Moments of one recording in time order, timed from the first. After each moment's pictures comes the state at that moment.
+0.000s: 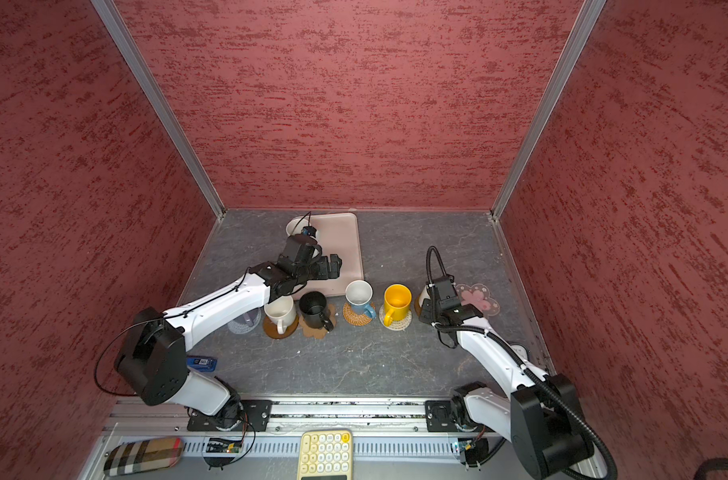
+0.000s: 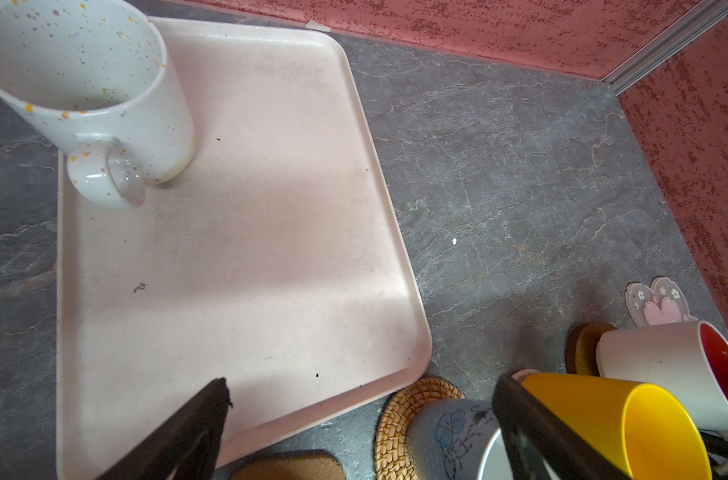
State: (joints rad) left arm -0.58 1.52 1.09 -0.28 -0.11 -0.49; right arm 0.30 1.13 0.60 -0.49 0.11 0.58
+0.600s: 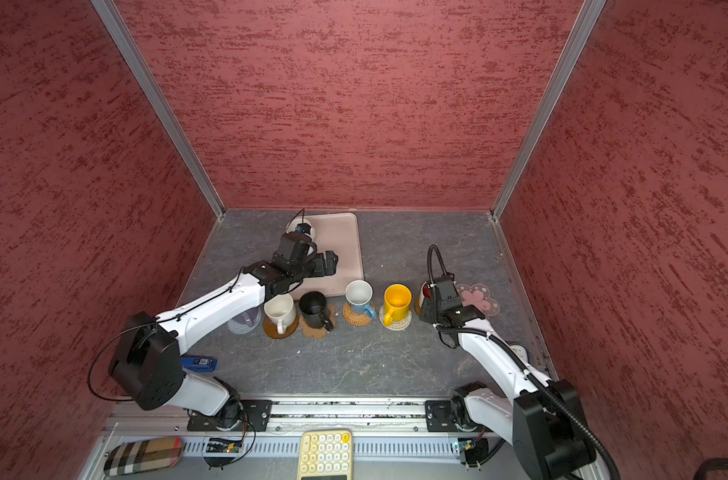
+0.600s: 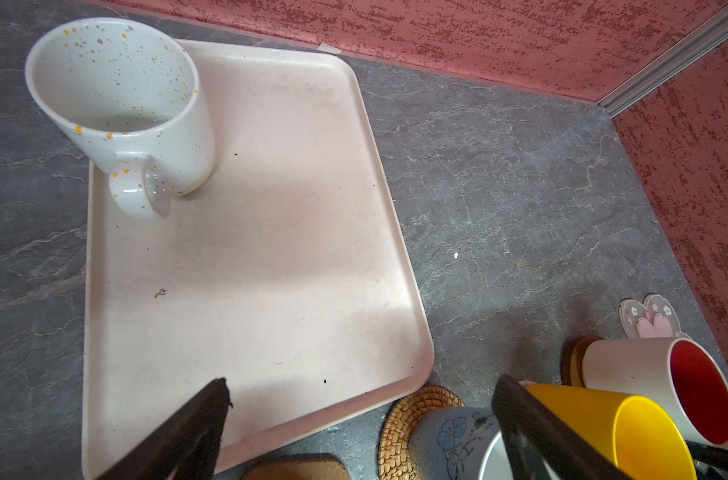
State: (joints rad) left arm -0.55 1.49 1.09 -0.29 -0.11 -0.50; right arm 0.30 1.11 0.60 -0.48 0.12 0.56
